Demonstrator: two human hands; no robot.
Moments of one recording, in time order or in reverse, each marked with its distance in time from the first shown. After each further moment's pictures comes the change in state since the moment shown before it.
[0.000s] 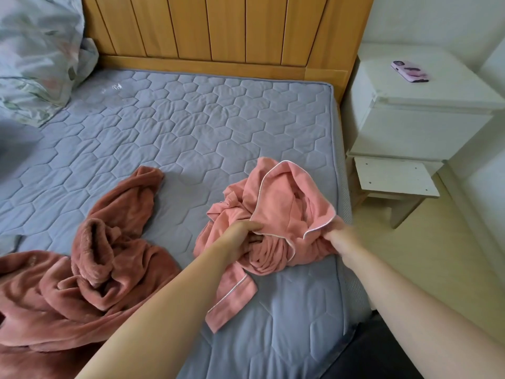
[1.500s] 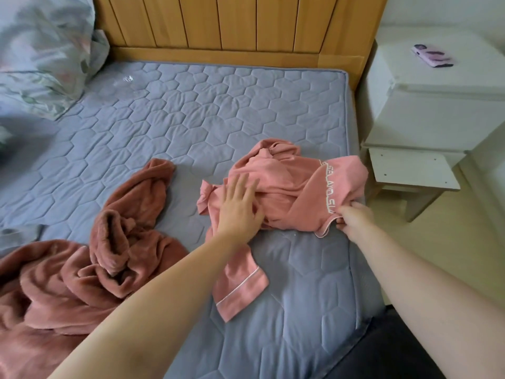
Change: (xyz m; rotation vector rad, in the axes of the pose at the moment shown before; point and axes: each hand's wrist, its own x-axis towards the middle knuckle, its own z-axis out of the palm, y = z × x) left_hand 0.006 0.008 -0.027 1.343 0.592 1.007; right_hand 0.036 -0.004 0.006 0.488 0.013 0.092
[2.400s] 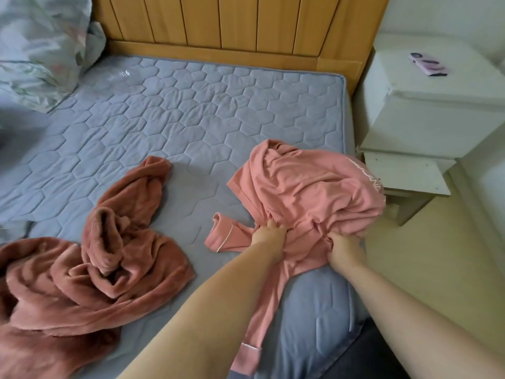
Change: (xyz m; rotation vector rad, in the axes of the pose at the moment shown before) left_hand -0.013 0.065 0.037 0.167 -0.840 -0.109; right_hand -0.020 0.065 -0.021 -1.275 -0.011 -0.470
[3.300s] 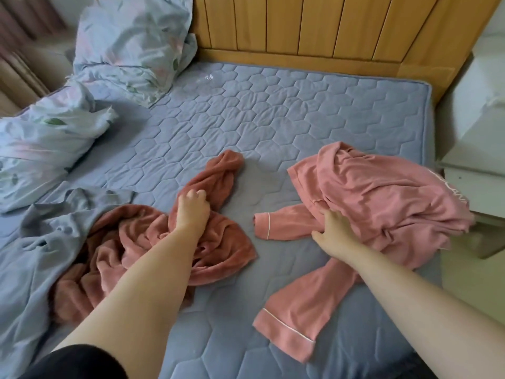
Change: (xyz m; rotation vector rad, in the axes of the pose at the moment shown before) left_hand -0.128 -0.256 -0.043 0.573 0.308 -0.502; right_hand -0.025 -0.161 -0.010 0.081 -0.107 -0.323
